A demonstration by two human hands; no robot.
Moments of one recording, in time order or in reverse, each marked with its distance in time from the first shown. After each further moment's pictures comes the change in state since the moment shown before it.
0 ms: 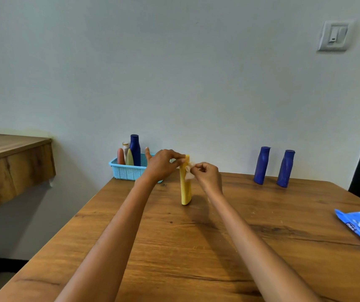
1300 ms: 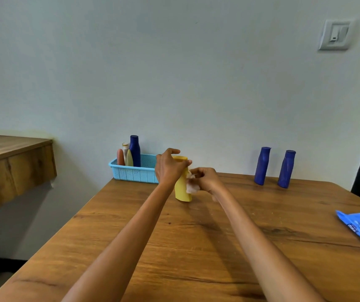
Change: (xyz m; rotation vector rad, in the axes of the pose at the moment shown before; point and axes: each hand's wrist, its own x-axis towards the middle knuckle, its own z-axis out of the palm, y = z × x) left_hand -0.003 0.033 0.027 -0.452 0.261 -0.410; right_hand 0.001 -0.004 -0.016 0.111 -0.347 0.154
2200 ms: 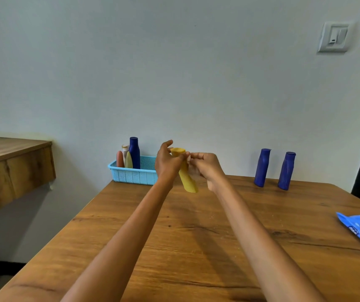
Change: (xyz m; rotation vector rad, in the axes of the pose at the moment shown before) left_hand 0.006 0.008 -0.005 -0.296 0.041 0.033; right_hand 0.000 -0.043 0.003 0.177 0.132 -0.073
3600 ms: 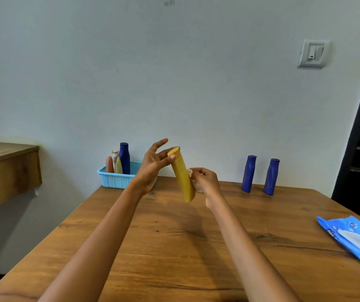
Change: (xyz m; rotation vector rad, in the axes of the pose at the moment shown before) left_hand 0.007 0.001 -0.030 -0.402 -0.480 0.105; right_hand -0.014 0.022 -0.022 0.010 0.169 0.040
